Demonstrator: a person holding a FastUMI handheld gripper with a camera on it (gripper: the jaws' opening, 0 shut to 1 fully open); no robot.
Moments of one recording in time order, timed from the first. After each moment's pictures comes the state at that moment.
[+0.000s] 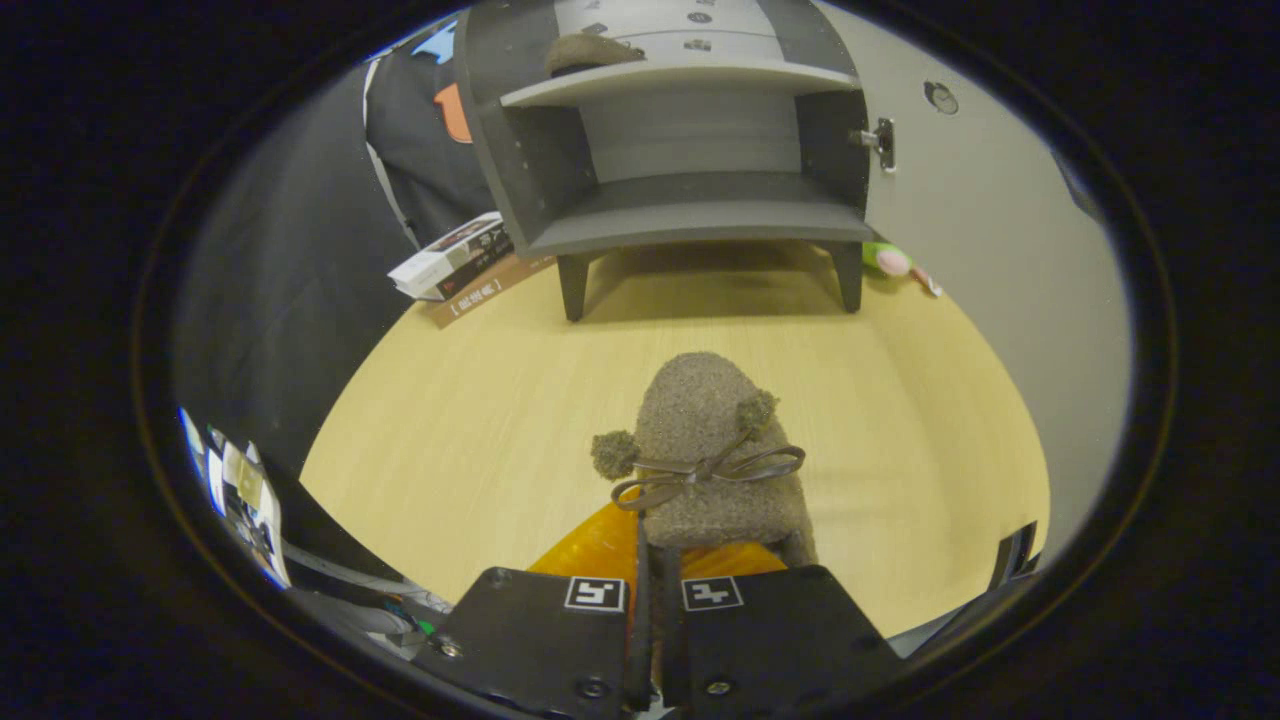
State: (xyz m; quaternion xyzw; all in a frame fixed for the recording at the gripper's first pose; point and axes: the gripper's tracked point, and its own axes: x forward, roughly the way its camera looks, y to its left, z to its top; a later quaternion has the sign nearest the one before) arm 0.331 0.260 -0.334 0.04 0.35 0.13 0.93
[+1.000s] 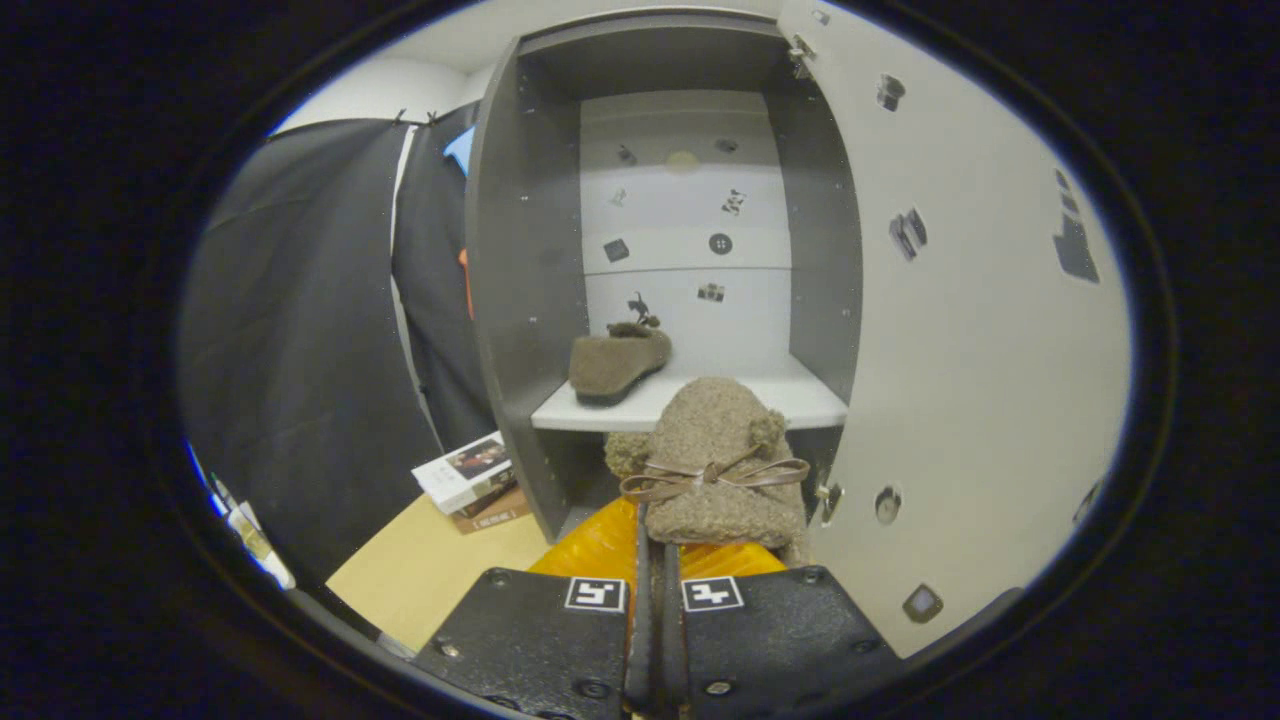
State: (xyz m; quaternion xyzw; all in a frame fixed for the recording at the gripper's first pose) arm 0.413 0.248 -0.037 0.02 0.09 0.12 0.99
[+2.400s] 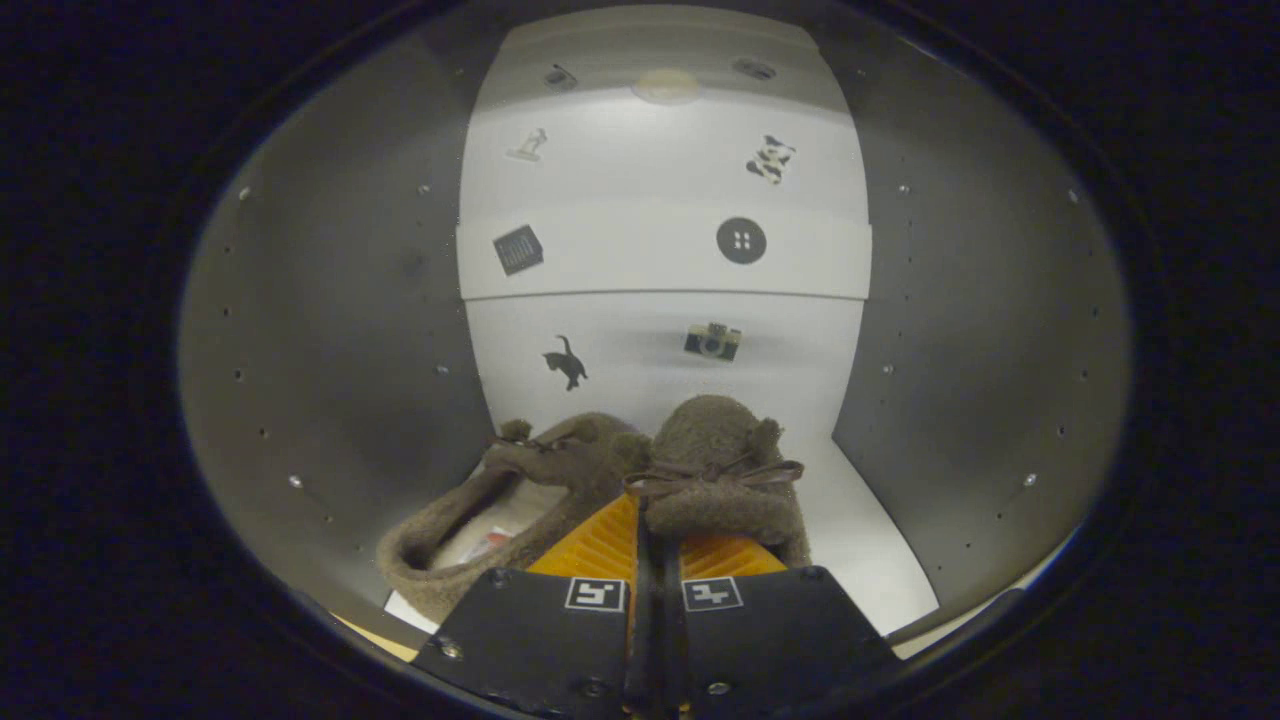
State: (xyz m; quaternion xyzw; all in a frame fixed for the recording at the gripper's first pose) arm 0.683 0.274 0.011 0.02 0.15 0.06 0.99
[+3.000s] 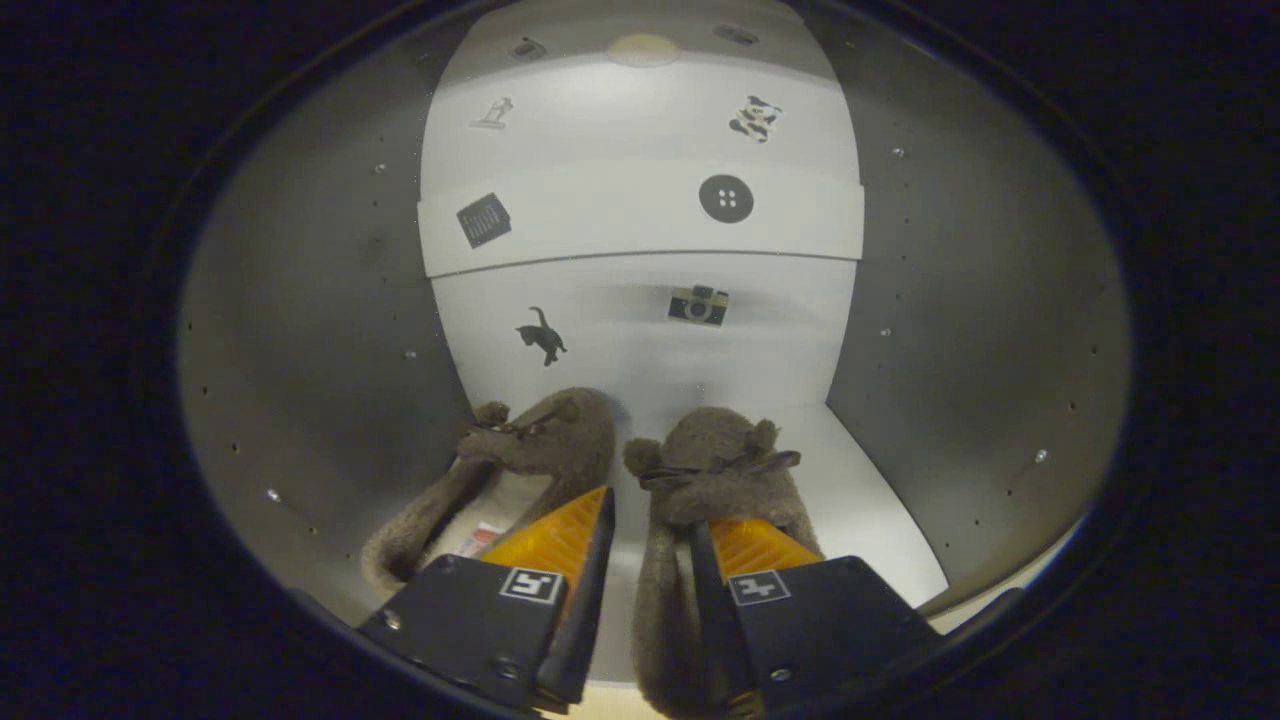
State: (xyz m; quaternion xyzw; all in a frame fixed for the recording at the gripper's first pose) arm 0.675 0.276 0.012 0.03 0.18 0.04 0.98
